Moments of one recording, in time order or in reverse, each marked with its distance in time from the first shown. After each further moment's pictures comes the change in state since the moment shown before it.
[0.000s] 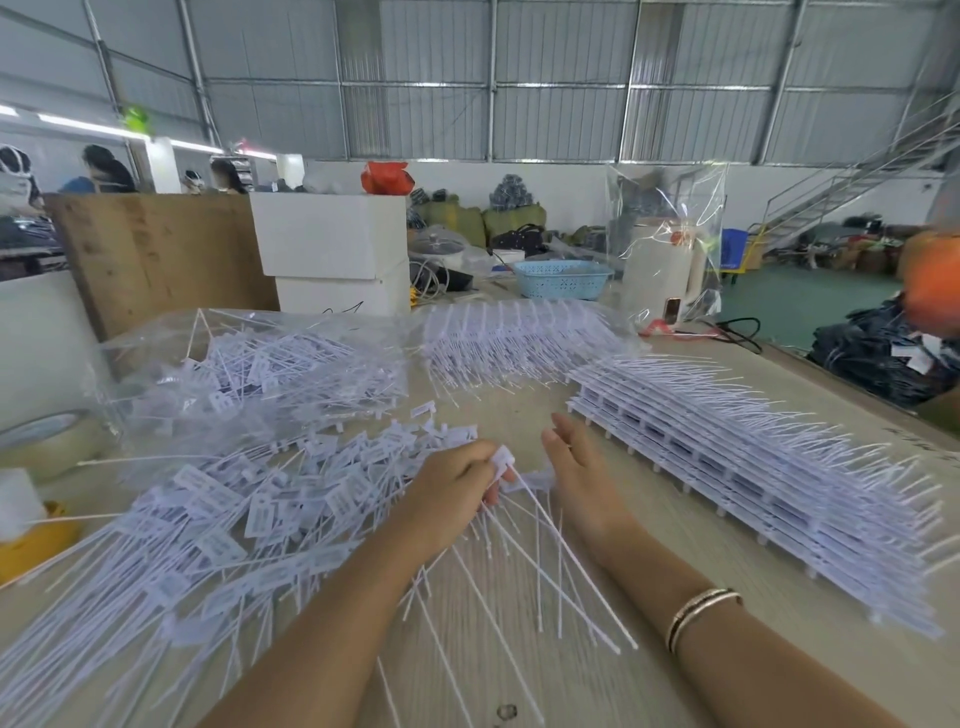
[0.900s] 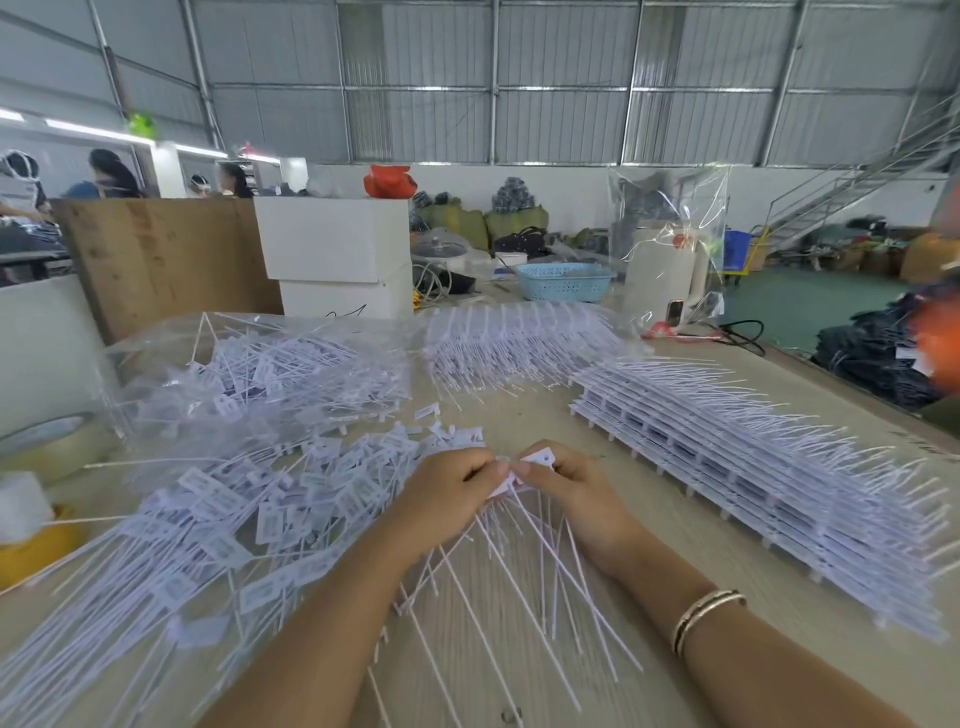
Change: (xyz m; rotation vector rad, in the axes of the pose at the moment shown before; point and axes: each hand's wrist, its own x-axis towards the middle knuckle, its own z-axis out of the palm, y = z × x) left_hand 0.004 -0.004 -0.007 0.205 -0.039 0.020; right_hand -0.005 -0.005 -0.001 0.264 -0.265 -0.148
